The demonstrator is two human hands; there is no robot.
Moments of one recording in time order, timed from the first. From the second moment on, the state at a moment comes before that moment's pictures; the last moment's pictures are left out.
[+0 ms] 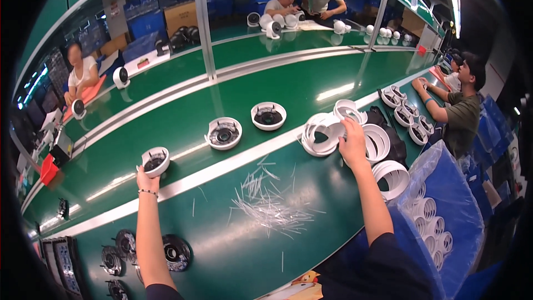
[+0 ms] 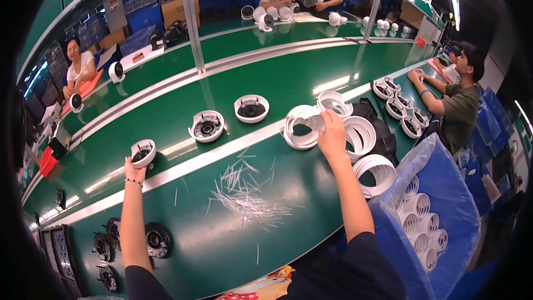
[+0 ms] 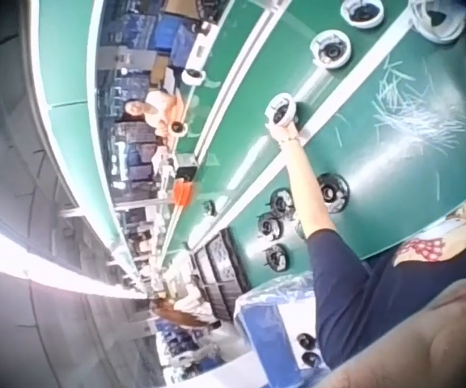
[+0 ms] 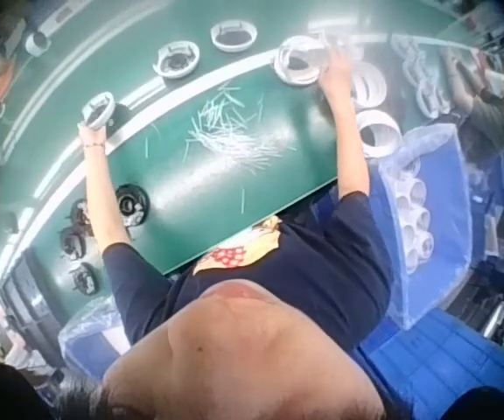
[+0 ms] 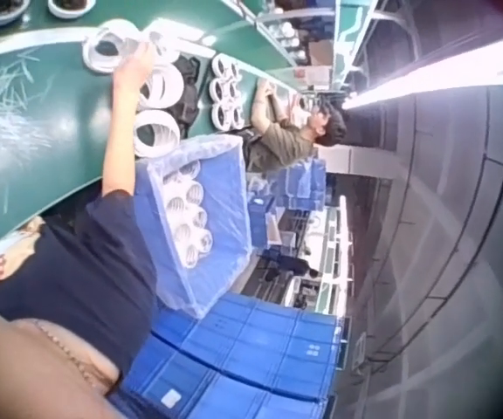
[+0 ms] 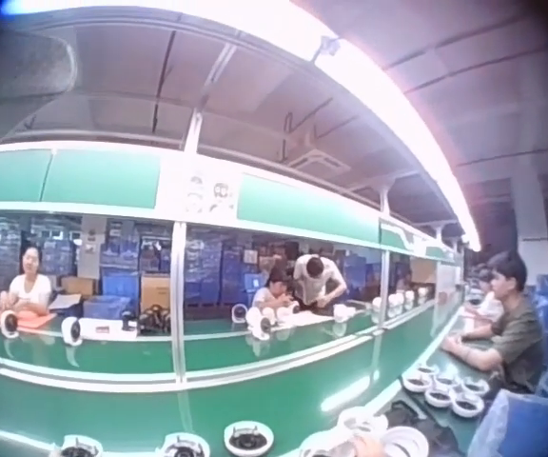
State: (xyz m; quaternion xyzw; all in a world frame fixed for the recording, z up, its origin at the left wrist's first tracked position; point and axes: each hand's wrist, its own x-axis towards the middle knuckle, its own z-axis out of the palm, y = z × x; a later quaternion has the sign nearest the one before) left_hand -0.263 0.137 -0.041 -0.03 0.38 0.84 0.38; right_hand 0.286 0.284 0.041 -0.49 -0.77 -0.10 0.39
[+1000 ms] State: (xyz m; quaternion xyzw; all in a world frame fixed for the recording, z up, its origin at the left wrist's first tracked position) left_hand -0.147 -0.045 0.014 0.49 0.85 0.18 0.11; right_hand 0.130 0.073 0.005 -0.19 -0.94 0.23 0.18
